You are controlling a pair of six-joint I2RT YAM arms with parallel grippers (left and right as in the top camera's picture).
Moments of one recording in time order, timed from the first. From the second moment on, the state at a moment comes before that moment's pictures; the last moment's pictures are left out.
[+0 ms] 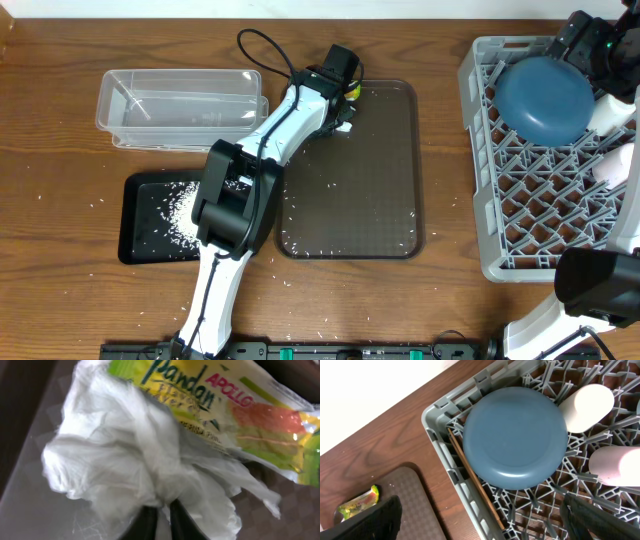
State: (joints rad) left arm -0.45 2.34 1.88 -0.78 -0.12 -0.91; right arm -0.22 1.85 2.14 -1.25 -0.03 0.38
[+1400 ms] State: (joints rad) left arm -0.45 2.27 1.87 -0.70 -0.14 -0.90; right arm -0.22 1.85 2.14 -1.25 -0.03 0.38
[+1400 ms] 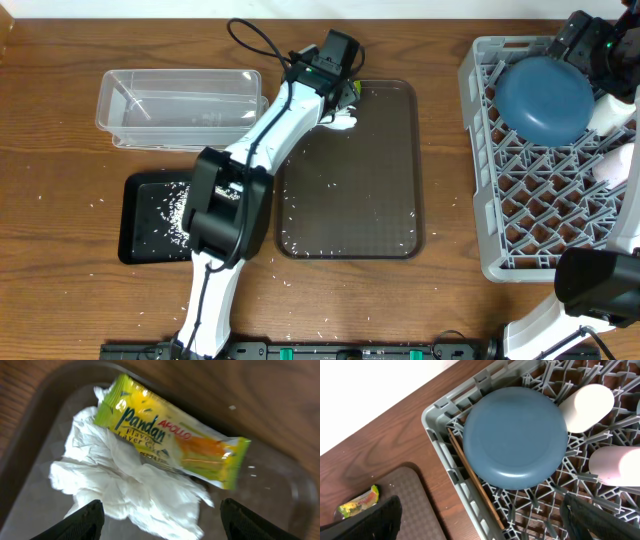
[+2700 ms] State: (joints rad) left arm -0.45 2.16 1.87 -0.90 -0.13 -0.91; right arm -0.22 1.85 2.14 -1.25 -0.03 0.38
